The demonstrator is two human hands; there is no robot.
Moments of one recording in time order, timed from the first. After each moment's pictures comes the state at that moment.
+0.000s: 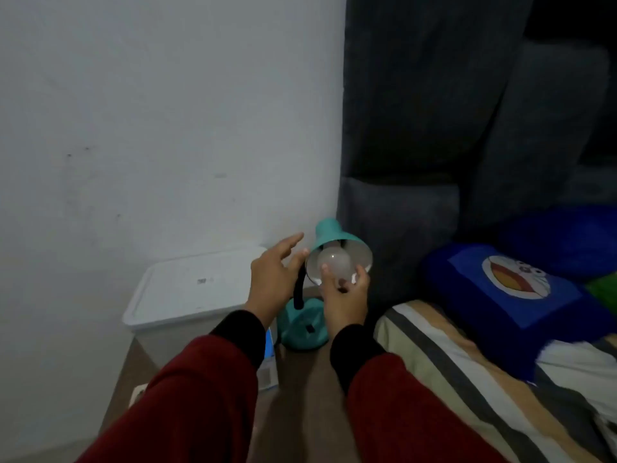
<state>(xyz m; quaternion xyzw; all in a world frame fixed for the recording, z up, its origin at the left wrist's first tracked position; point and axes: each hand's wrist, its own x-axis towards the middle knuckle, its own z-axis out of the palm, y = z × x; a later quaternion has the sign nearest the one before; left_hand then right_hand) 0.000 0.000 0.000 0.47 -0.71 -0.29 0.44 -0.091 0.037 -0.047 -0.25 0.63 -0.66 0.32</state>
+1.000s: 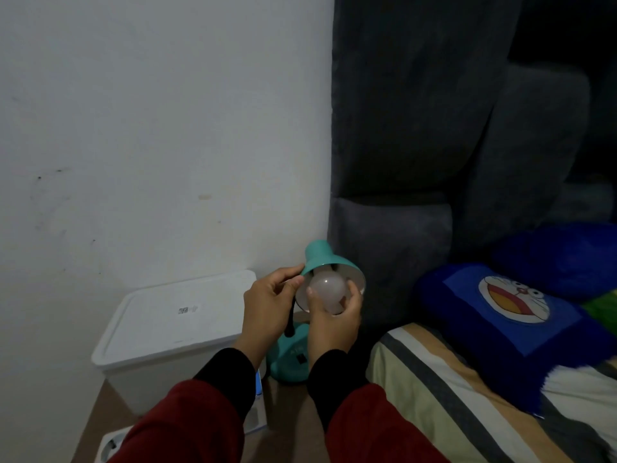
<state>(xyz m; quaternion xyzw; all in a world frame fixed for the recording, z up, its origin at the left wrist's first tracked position) -0.013 -0.021 -0.020 0.46 -0.68 -0.33 0.47 -0.084 0.013 -0.051 -0.19 0.60 -0.73 0.27</state>
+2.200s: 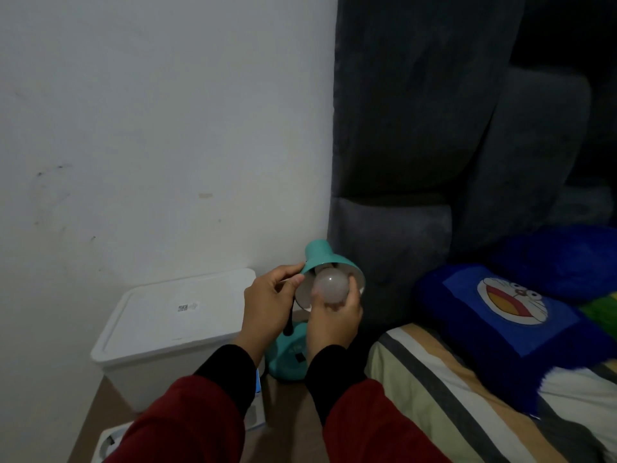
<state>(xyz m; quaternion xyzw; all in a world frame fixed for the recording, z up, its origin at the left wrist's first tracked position) -0.014 -0.017 -0.010 0.46 -0.69 -0.31 0.47 -0.089 0.012 -0.043 -0.19 0.63 -0.72 0.23</state>
